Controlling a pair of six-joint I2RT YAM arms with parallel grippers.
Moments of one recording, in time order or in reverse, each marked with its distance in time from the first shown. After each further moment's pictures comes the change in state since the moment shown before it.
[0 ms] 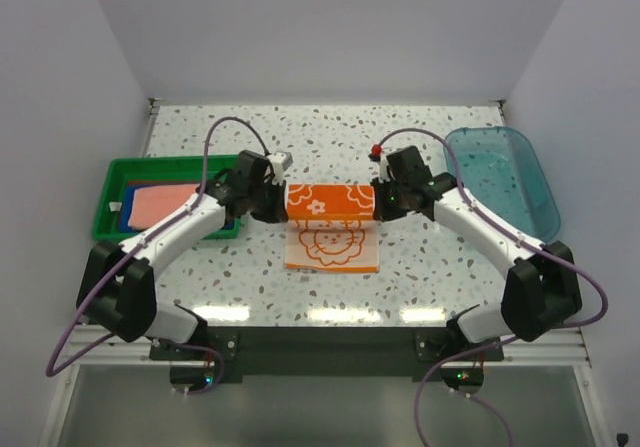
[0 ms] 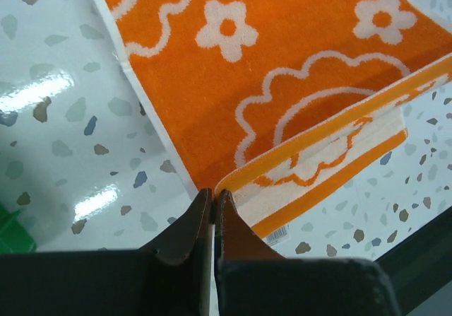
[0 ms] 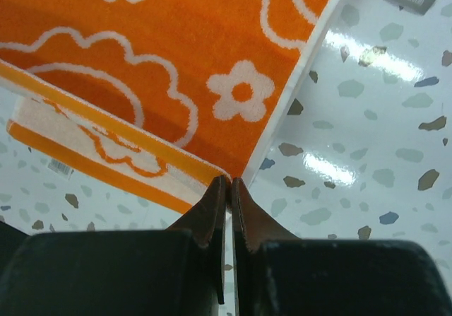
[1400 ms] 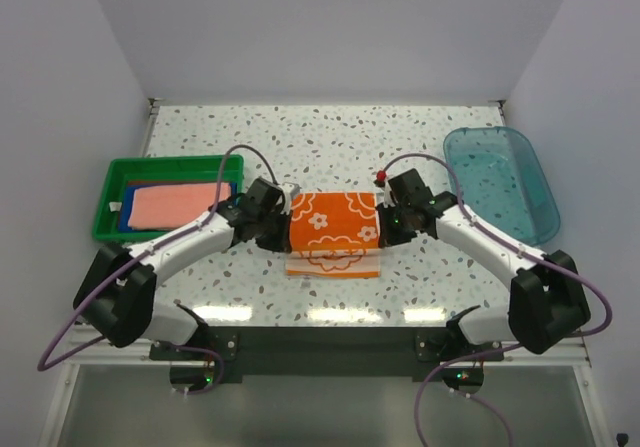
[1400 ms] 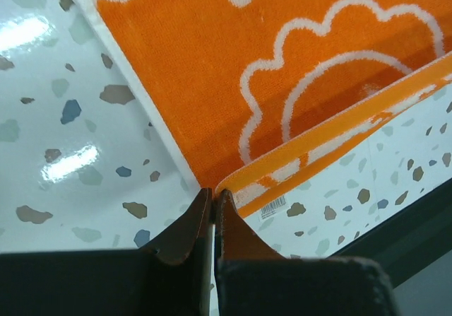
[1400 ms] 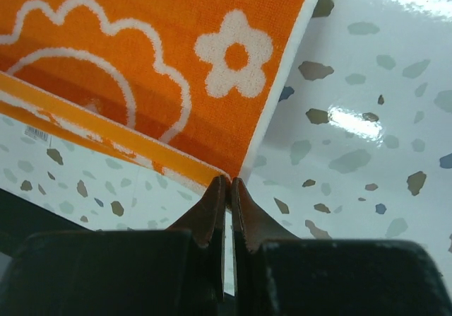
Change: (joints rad) left arm -0.130 -0.051 -0.166 0.001 -0.040 -0.112; right arm 0.018 -0.084 -0.174 -0.038 -0.020 0.077
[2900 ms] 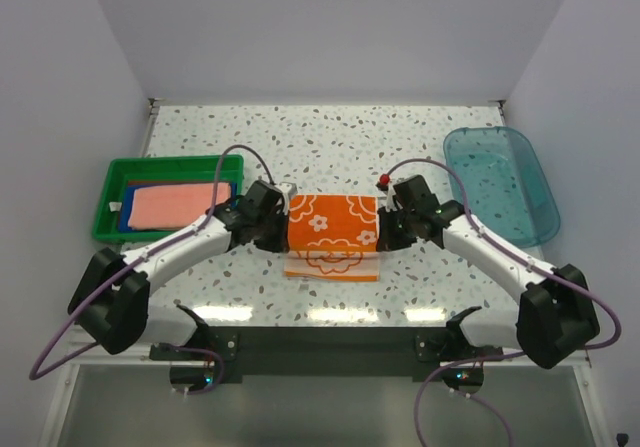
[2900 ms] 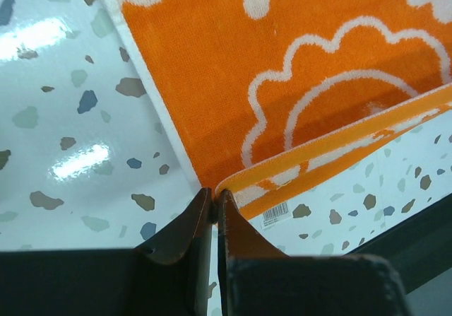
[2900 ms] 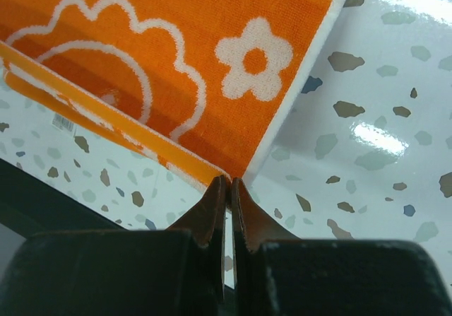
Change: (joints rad) left arm -0.021 -0.019 -0.037 0.008 -0.047 -0.032; right arm 0.004 -0.067 -0.092 0.055 -0.079 0.037
